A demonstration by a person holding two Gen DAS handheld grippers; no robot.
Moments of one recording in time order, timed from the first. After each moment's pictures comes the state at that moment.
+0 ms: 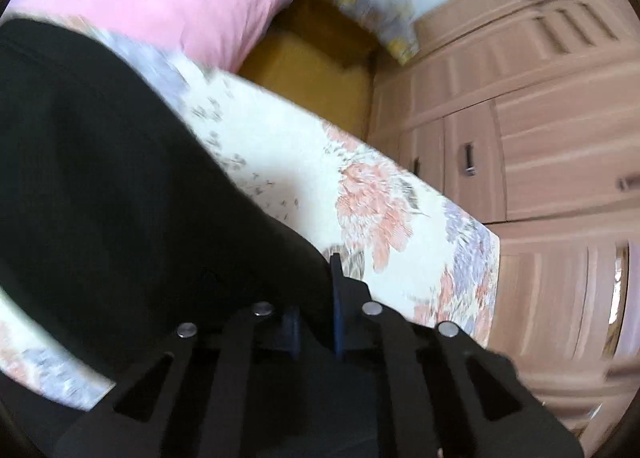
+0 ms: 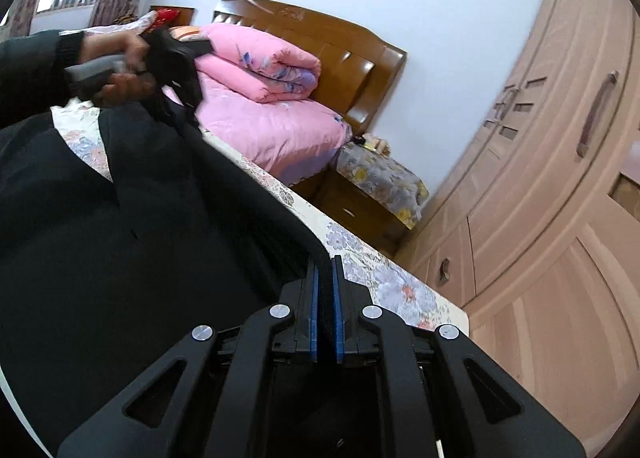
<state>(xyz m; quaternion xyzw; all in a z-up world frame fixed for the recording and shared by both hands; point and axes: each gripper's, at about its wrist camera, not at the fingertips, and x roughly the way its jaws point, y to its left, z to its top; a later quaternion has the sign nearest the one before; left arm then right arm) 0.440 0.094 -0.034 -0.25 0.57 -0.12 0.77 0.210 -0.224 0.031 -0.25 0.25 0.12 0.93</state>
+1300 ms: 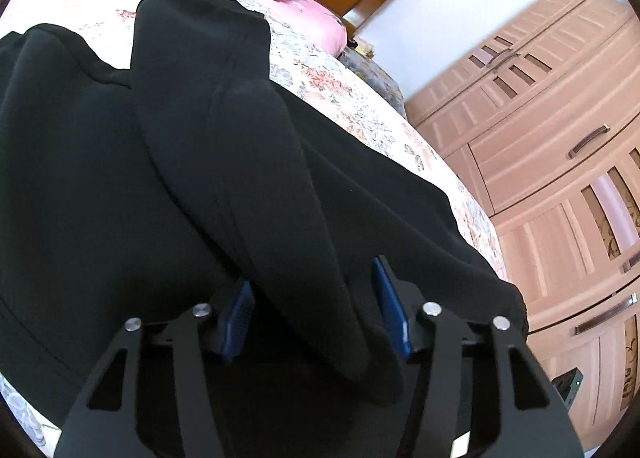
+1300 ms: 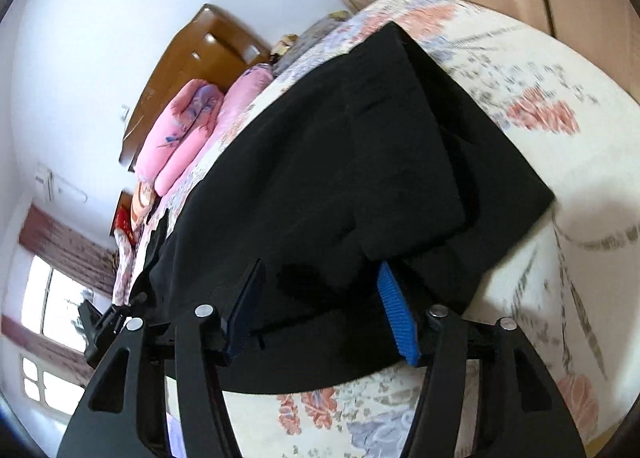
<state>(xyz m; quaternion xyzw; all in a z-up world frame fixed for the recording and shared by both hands) 0.153 0.182 -0.114 -0.30 0.42 -0.08 0.85 0.062 -0.341 -0.083 0.36 0.42 0.06 0.84</state>
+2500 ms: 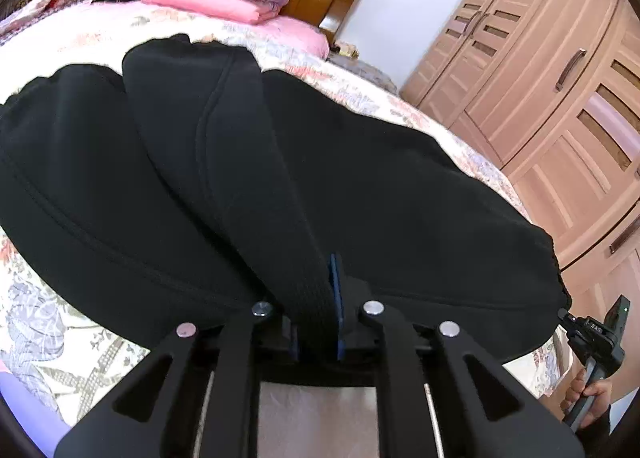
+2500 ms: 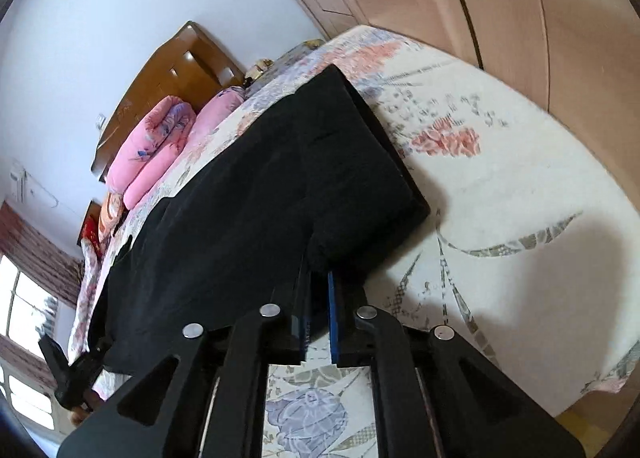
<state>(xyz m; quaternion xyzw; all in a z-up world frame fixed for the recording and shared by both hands) 0.084 0.155 -0.116 -0.19 0.40 -0.07 0.89 0.024 -0.365 -0.088 0.31 0.39 -0.01 0.87</state>
